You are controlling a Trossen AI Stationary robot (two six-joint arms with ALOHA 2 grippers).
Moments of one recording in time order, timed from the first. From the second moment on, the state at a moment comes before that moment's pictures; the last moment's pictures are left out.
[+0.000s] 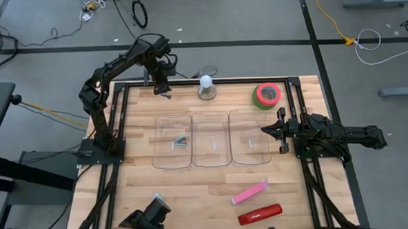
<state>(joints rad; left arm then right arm) 0.88 1.88 1.68 -1.26 0.28 0.77 -0.06 0.00 0.02 0.03 -0.01 -0.07</state>
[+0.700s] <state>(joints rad) 0.74 1.62 1.48 -1.12 0.24 0.57 -0.06 0.00 0.02 0.03 -0.01 -0.07</state>
